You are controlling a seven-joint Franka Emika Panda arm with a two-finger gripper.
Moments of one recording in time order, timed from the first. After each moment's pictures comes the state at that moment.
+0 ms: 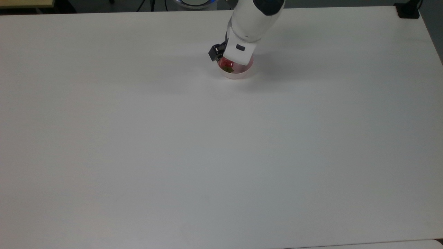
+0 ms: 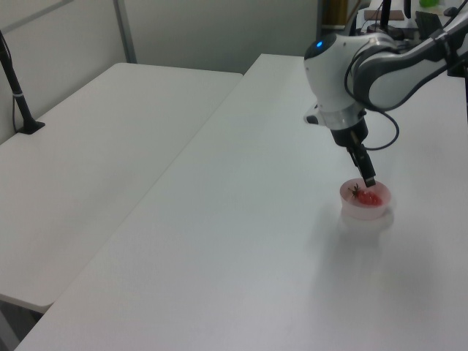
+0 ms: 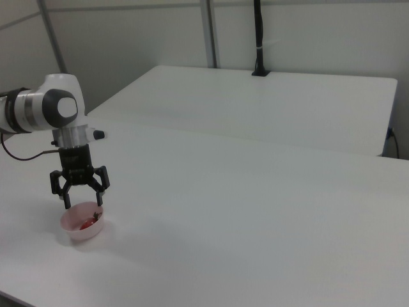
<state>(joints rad) 0.37 0.17 -0.04 -1.97 -0.08 1.78 -0.17</state>
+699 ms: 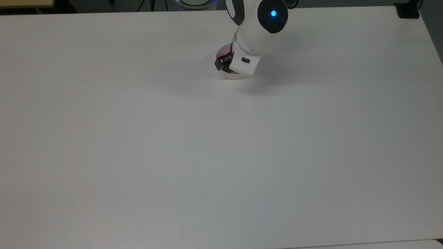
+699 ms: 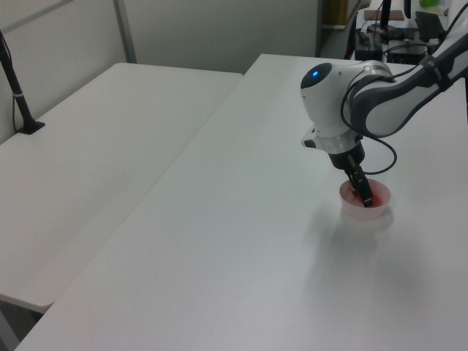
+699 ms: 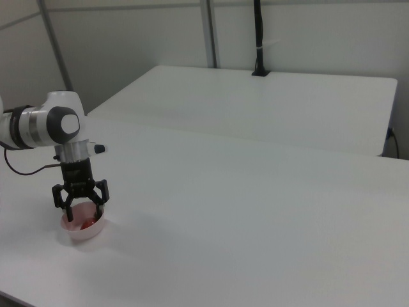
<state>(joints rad) 0.38 0.24 -0.02 -2.01 -0.08 1.87 -0.16</state>
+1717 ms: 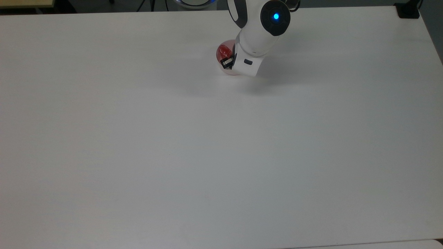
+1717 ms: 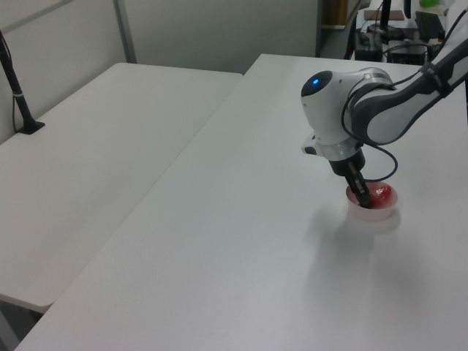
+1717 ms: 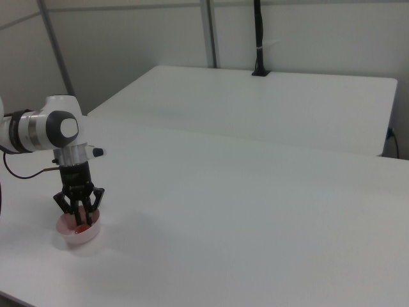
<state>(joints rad) 0.38 0.25 -0.02 -2.02 -0.08 1.89 -0.15</state>
